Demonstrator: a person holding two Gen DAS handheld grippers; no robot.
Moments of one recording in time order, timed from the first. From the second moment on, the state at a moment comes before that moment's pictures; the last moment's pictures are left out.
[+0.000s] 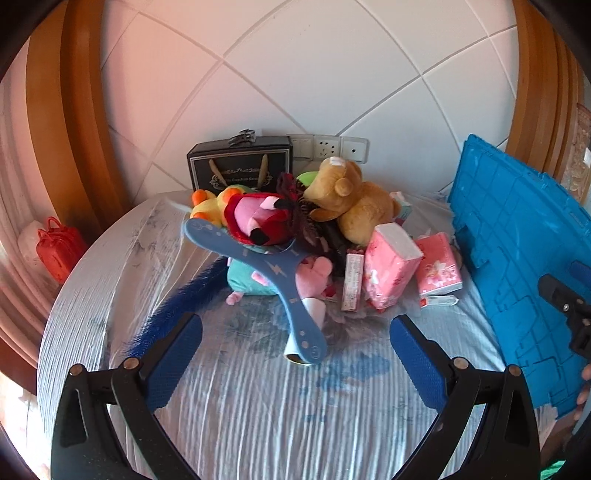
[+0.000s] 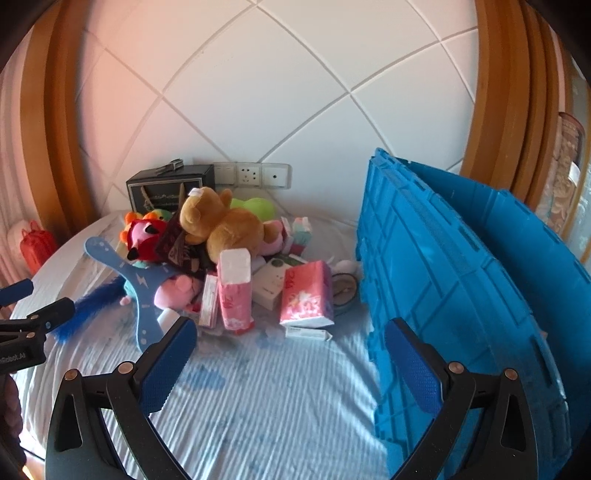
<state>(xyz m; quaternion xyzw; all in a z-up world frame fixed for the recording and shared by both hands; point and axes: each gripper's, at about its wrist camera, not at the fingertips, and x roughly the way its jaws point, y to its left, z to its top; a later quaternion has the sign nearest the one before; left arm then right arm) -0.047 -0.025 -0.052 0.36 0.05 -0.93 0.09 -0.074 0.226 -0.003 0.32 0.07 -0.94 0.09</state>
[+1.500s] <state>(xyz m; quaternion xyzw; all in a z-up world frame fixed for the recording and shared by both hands) -0.163 -0.070 -0.127 0.41 0.14 -0.90 0.06 -0.243 0.140 -0.138 0.46 0.03 -0.87 0.17</state>
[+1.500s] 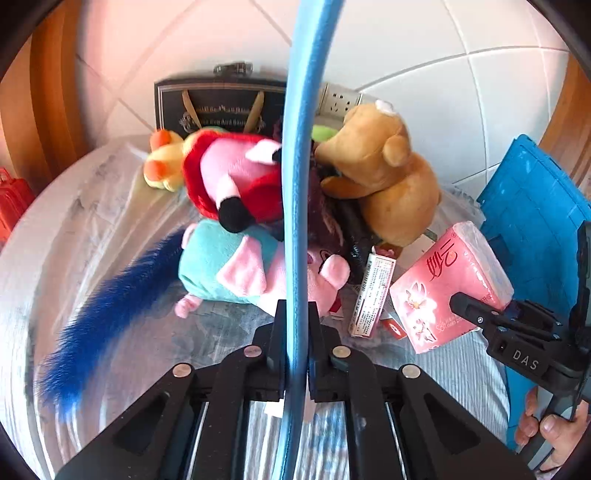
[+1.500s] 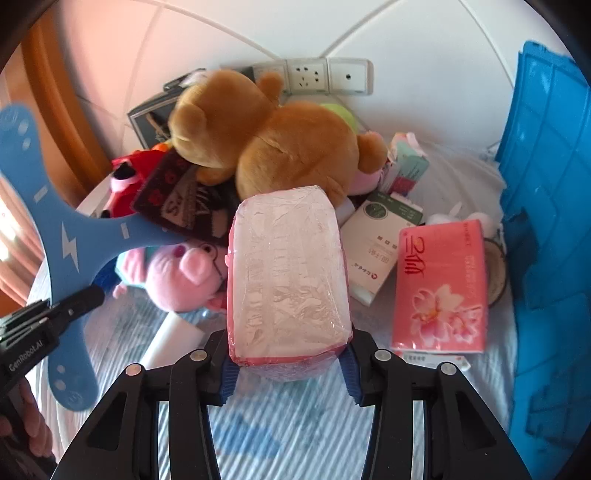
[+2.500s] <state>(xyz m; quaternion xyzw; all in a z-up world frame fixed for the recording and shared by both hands) -0.057 0.112 0.062 0.23 0.05 -0.97 -0.04 -0.042 0.288 0.098 0.19 0.02 -0.98 0.07</state>
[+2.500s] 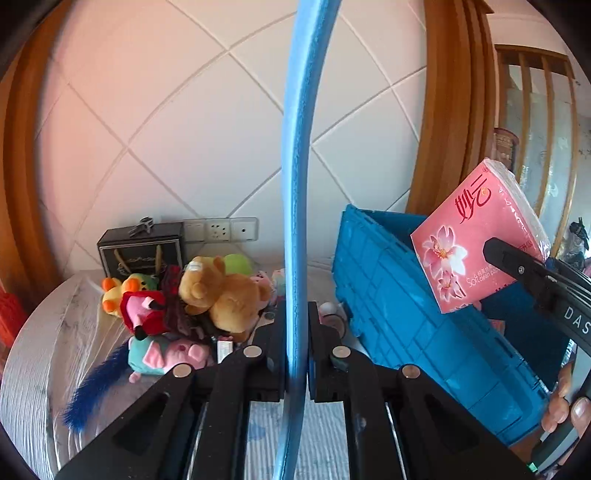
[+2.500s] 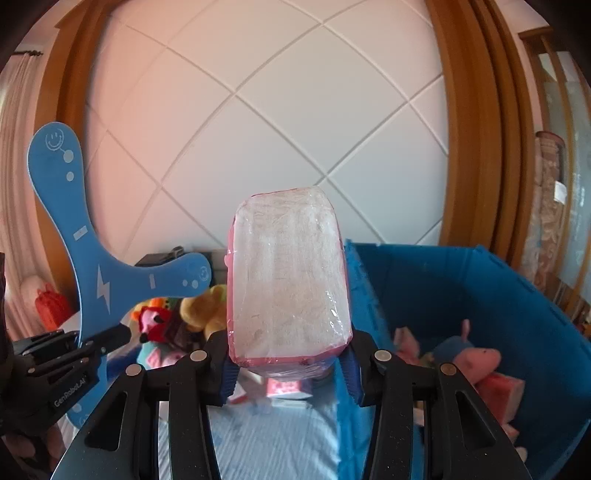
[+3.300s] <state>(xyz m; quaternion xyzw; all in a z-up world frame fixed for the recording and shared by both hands) -0.136 0.404 0.105 0.32 0.00 -0.93 -0.18 -0.040 0.538 0.085 0.22 0.00 -0.97 -0.10</state>
